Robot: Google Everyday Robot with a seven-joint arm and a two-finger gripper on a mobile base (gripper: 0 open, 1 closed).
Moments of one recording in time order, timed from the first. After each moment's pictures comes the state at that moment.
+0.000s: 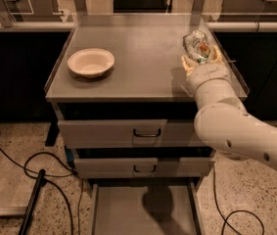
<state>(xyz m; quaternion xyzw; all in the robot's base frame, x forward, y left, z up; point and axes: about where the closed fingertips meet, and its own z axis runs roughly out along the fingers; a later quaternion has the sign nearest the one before) 0.635 -0.176 0.927 -0.14 0.68 -0.16 0.70</state>
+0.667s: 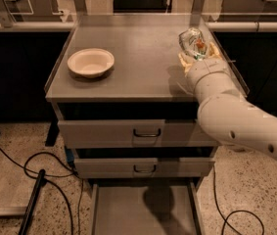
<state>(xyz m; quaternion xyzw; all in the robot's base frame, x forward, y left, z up) 0.646 -0.168 0.931 -0.16 0.69 -0.14 0.70</state>
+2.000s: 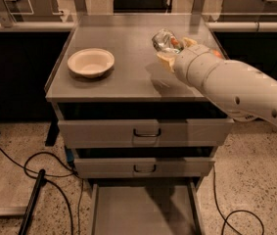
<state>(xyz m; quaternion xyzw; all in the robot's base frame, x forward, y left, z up) 0.671 -0.110 0.922 -0.28 0.72 -0.04 0.64</state>
